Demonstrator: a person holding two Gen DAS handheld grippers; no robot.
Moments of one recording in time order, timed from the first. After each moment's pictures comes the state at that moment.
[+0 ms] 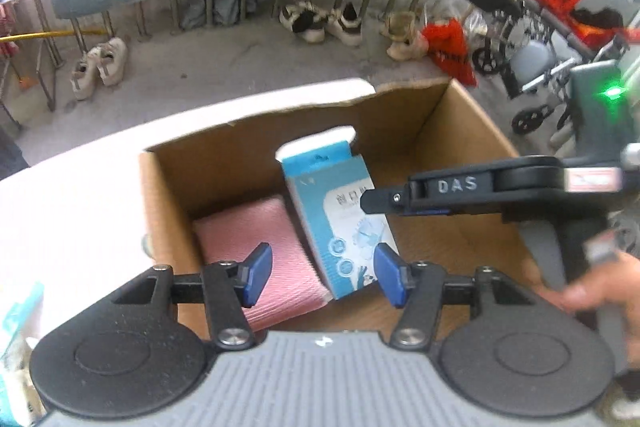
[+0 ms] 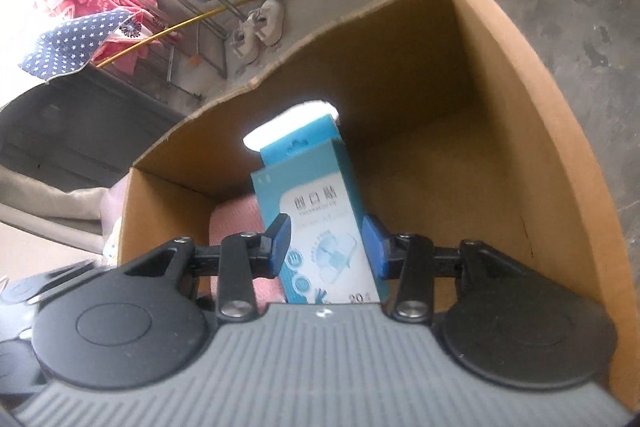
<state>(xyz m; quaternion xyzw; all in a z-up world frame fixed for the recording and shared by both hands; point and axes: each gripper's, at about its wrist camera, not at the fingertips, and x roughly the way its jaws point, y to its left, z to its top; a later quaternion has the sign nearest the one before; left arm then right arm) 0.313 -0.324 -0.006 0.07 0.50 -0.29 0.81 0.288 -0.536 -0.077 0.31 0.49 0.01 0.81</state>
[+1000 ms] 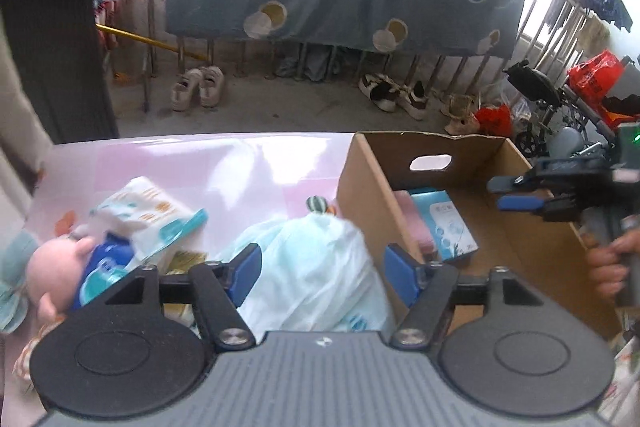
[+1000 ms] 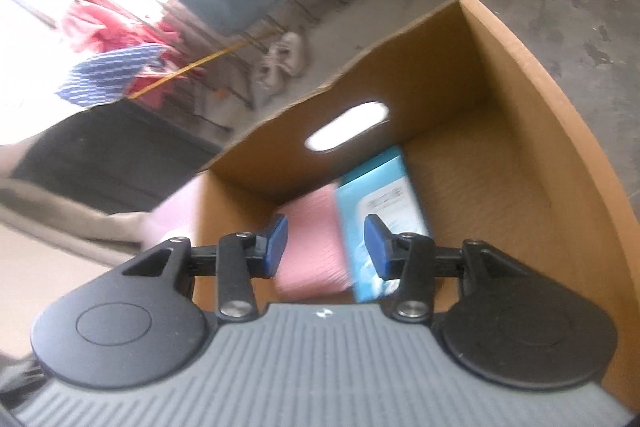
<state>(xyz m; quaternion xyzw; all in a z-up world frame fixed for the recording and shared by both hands) 0.226 -0.133 0.047 0.00 0.43 -0.21 0.88 0.221 -0.518 -0.016 0.36 0.43 0.03 0.83</state>
